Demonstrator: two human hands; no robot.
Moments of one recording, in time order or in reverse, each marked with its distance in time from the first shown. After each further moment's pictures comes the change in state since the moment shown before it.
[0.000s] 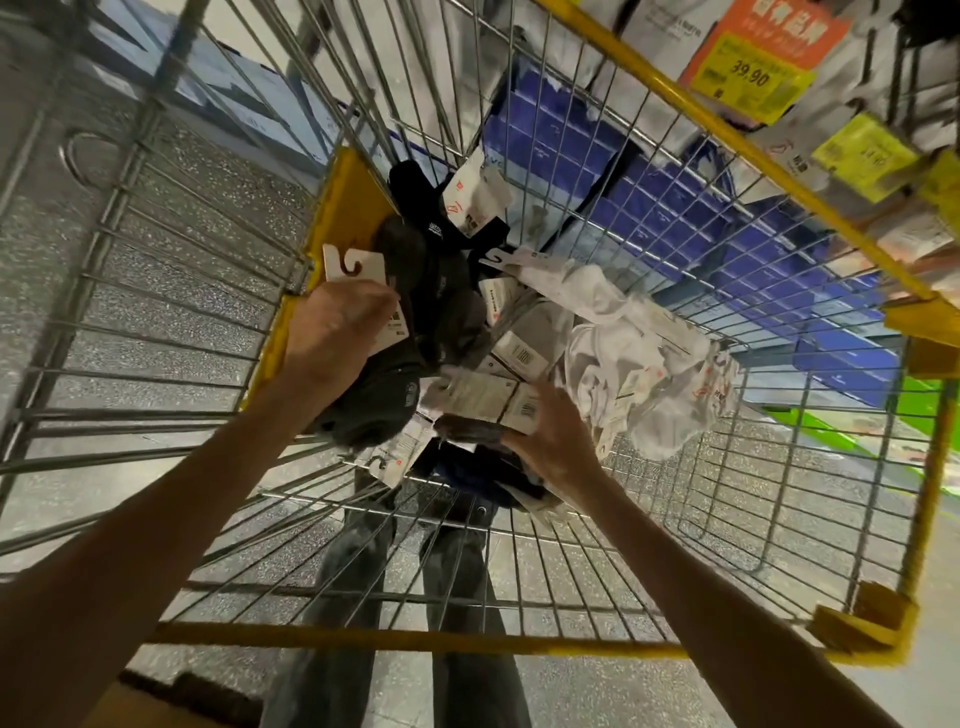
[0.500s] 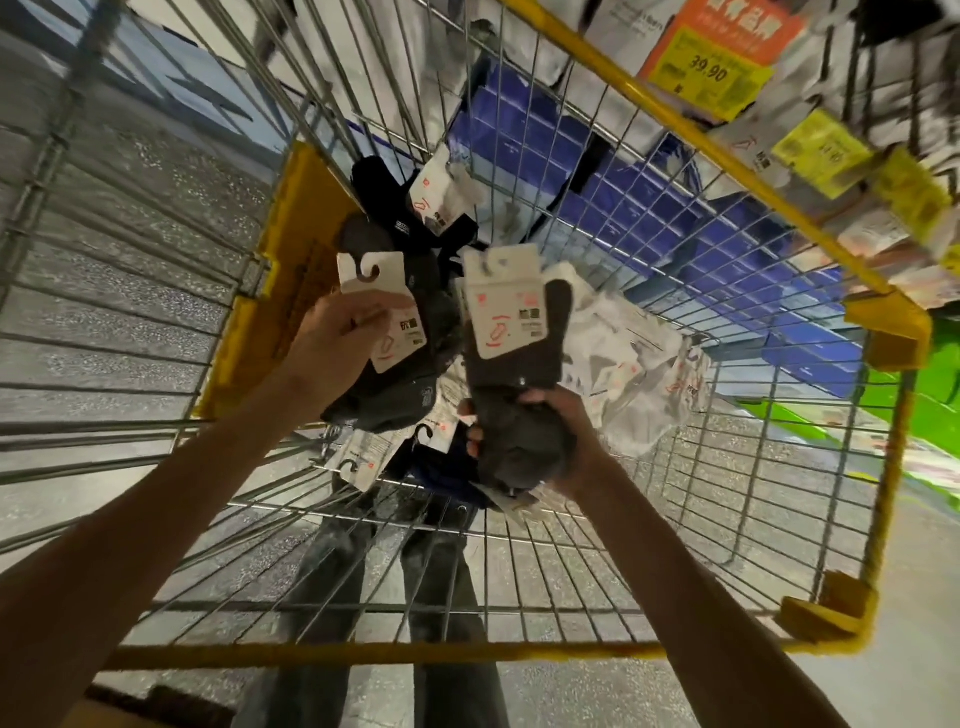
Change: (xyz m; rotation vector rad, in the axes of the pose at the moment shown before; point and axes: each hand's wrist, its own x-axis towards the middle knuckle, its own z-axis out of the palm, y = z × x) left_hand -0.005 0.016 0.025 -0.186 -0.206 0.011; right_hand -0.023 -0.041 -0.057 1.535 -0.686 0.255
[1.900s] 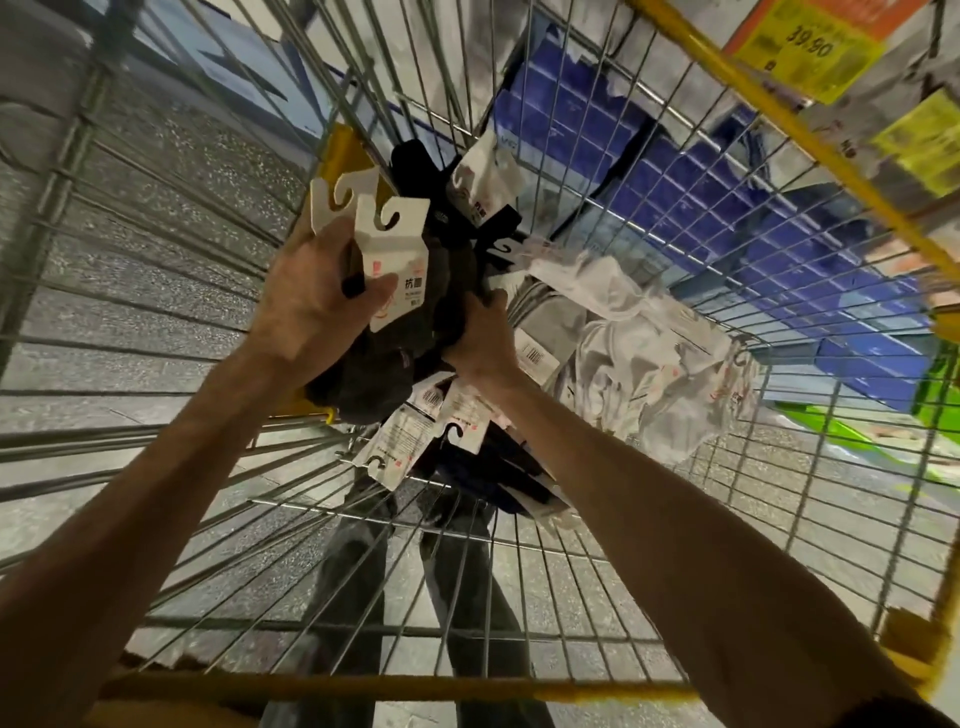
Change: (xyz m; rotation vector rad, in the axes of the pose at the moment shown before) left_hand 0.012 0.010 -0.051 0.526 0.190 0.168; right_hand 0.162 0.002 0.015 -1.673 0.675 -0.316
